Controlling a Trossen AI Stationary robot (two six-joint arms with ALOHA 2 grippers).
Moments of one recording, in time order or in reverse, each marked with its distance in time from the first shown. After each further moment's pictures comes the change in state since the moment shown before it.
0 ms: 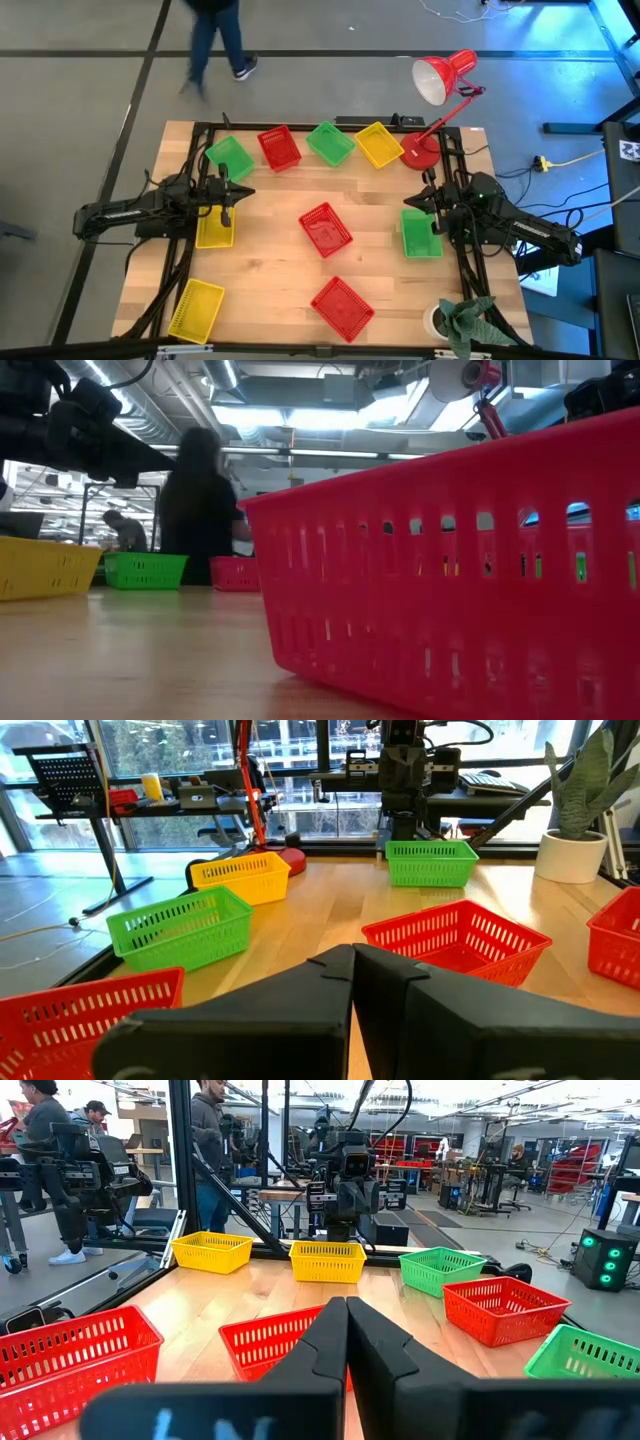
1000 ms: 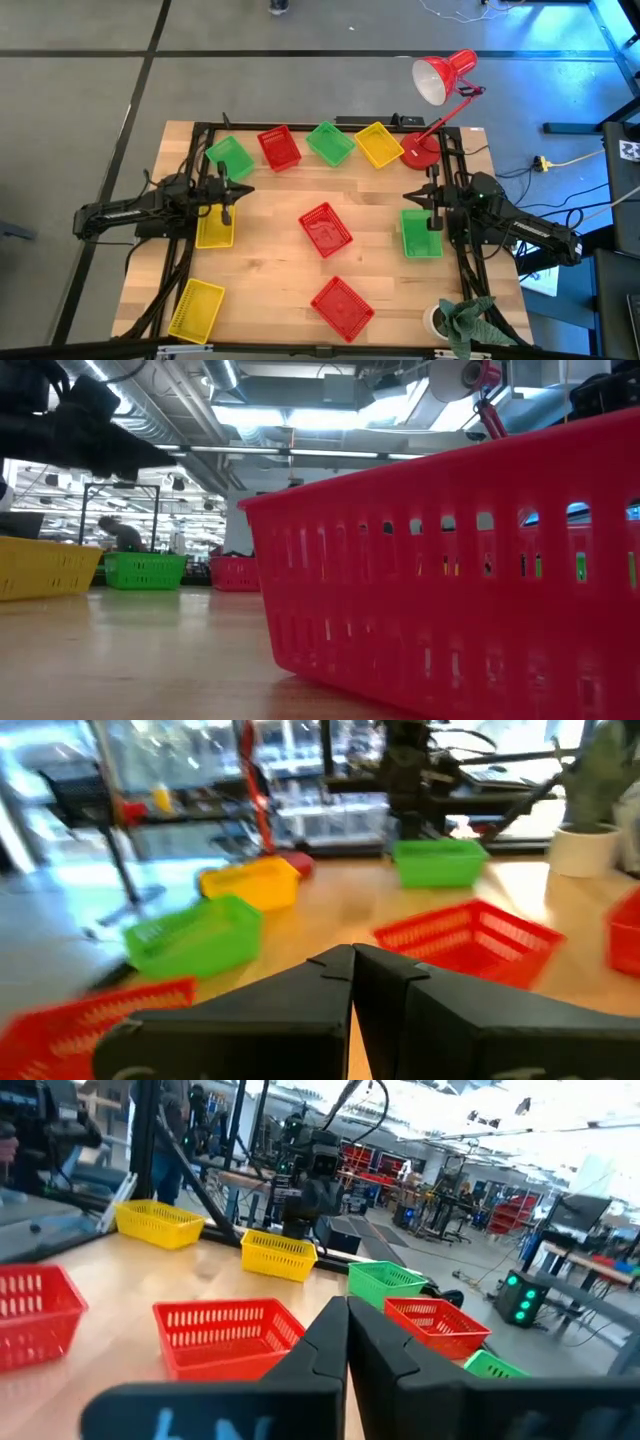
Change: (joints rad) left arm 0.000 0.000 0.005 0.040 -0.041 0.068; right arm 0.000 0.000 0.000 0.006 0.086 -0.202
